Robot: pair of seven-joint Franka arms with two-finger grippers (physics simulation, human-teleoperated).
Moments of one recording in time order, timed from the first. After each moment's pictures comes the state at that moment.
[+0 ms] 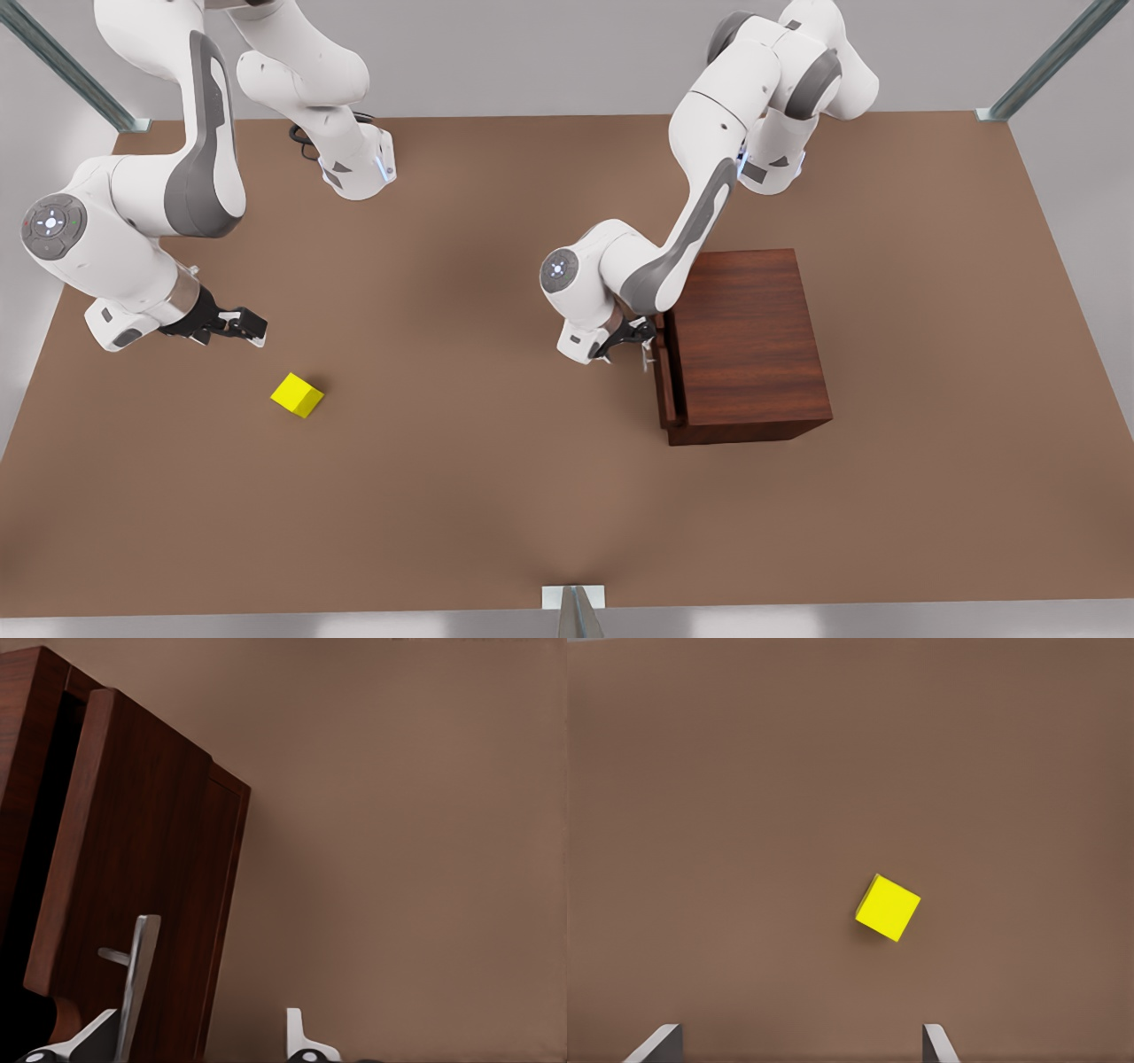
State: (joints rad) left arm -0.82 0.69 0.08 -1.39 0.32 1.83 -1.05; right arm -0.01 0.07 0.01 -1.74 0.03 1.82 0.06
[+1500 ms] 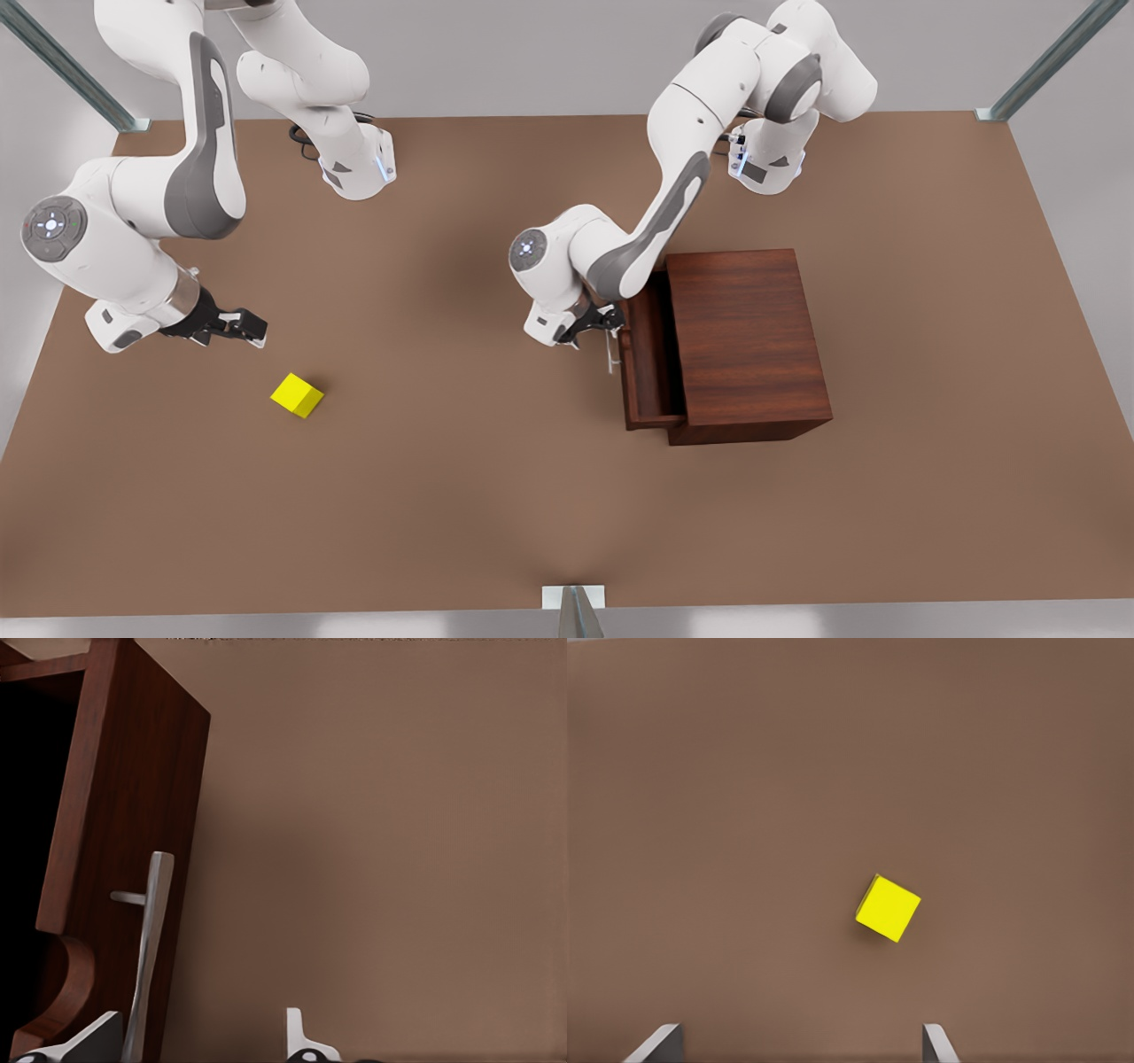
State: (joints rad) left arm -0.89 0.74 0.07 -1.30 0.29 1.82 -1.07; right arm -0.01 0.07 0.01 -1.73 0.03 1.82 0.06
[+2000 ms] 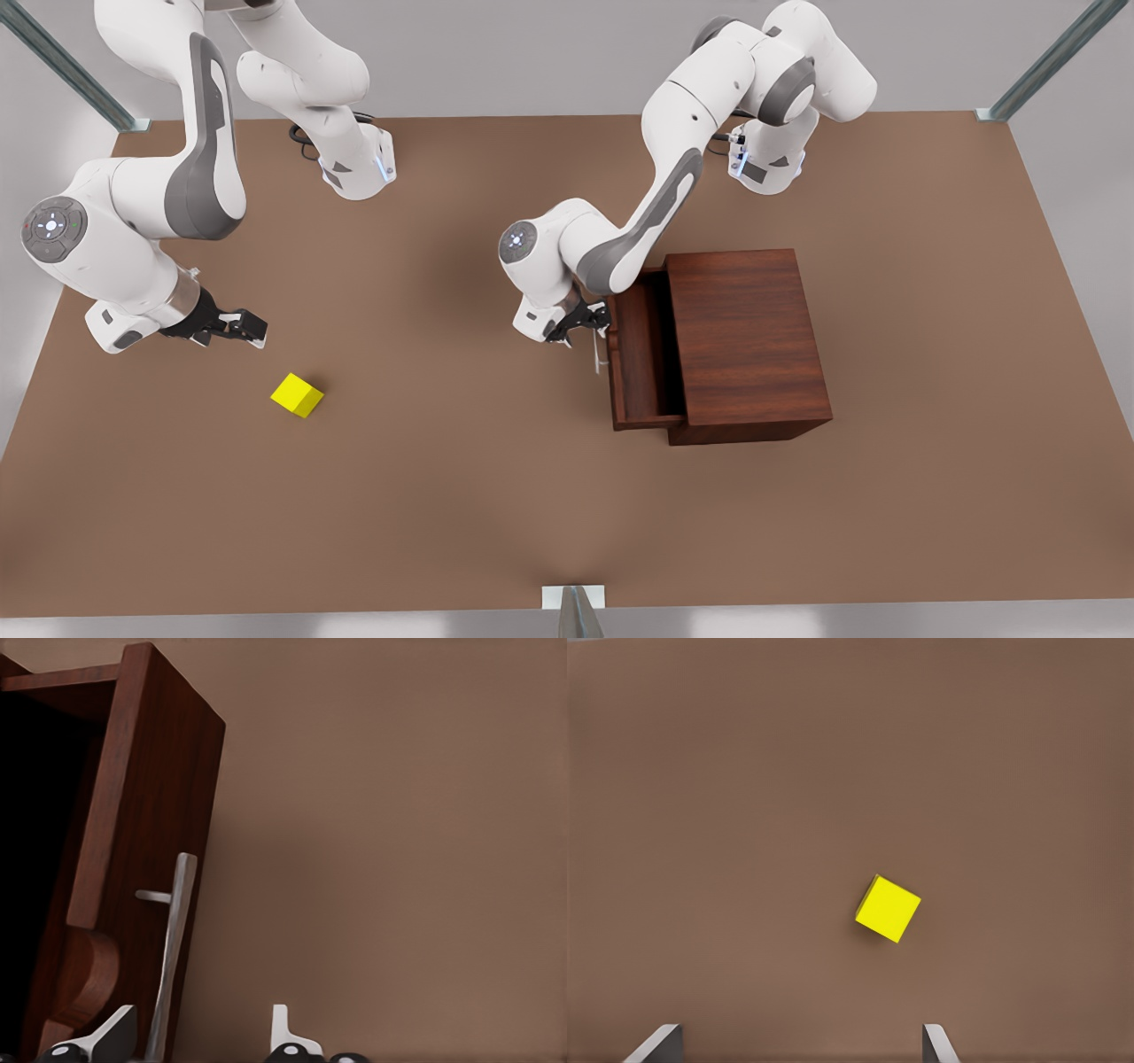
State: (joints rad) left arm -0.91 0.76 0.07 -1.22 0.28 1.80 -1.09; right arm -0.01 0.07 0.01 -1.73 0.03 1.82 0.06
